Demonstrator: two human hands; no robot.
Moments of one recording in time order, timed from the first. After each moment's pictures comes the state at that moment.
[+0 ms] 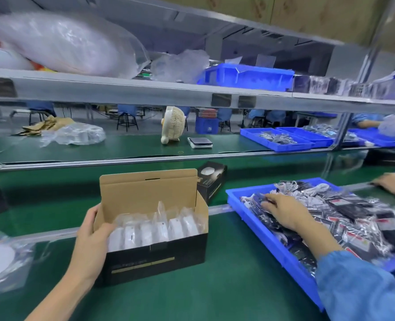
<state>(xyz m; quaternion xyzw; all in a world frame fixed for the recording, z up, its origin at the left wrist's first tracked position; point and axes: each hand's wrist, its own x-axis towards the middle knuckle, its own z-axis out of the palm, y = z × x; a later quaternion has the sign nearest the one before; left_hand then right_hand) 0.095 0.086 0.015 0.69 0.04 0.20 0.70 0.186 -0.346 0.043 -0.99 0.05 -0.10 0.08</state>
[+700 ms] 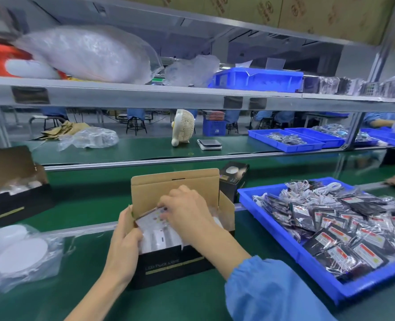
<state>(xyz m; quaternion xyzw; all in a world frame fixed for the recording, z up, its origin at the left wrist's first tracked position) 0.067 0.062 0.022 0.71 -0.03 0.20 0.68 0.114 -0.078 0.079 -0.93 -0.29 -0.21 0.06</state>
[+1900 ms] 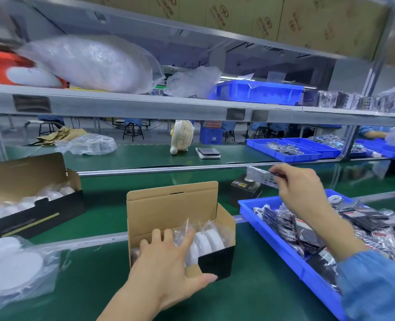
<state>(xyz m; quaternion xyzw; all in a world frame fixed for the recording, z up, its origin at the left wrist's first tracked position) 0.068 0.023 0.037 0.99 -0.12 0.09 -0.02 0.120 -0.259 0.147 -0.92 -0.03 -0.35 0.16</state>
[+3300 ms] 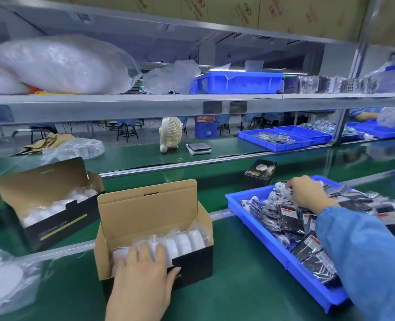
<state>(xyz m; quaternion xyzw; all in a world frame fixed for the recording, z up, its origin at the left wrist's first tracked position) 0.039 0.005 0.025 0.96 -0.07 0.25 -0.03 0.212 -0.396 0.081 -0.99 0.12 -0.11 -0.03</state>
